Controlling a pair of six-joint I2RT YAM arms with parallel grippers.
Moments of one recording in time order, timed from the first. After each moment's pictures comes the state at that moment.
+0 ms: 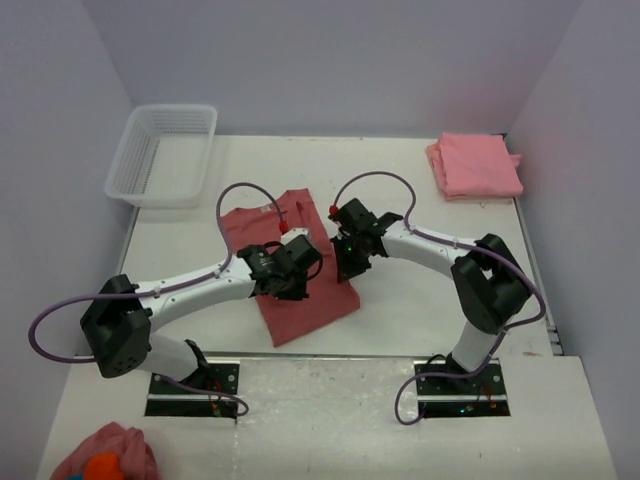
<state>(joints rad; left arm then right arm) -0.94 1.42 0.95 -0.71 -0.21 -0.84 0.68 1.75 1.18 -0.59 -0.19 0.44</state>
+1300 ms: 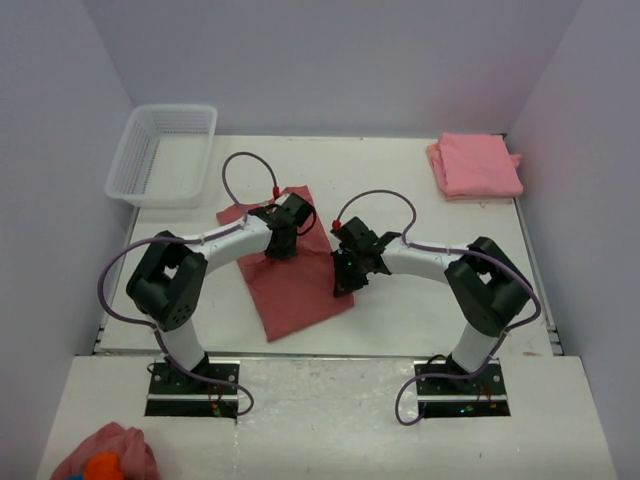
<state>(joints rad) -0.66 1.75 1.14 -0.61 -0.34 -0.58 0.74 1.73 0.97 -0.38 -0.23 0.57</state>
